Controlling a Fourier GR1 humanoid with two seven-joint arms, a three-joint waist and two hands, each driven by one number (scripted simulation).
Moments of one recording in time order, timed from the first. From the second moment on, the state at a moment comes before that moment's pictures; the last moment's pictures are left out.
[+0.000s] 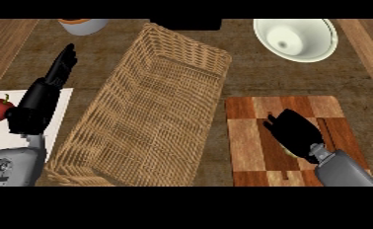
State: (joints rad) left arm -0.20 0.32 0.06 -1.54 -0.10 -0.06 -0.02; right arm -0.28 -0.59 0.59 -1.47 1.50 0.54 -0.19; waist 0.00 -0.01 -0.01
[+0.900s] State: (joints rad) left arm -0.16 0.31 0.12 -1.56 -0.12 -0.06 0.00; right arm -0.13 -0.36 0.21 -1.43 1.38 0.35 0.03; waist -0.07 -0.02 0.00
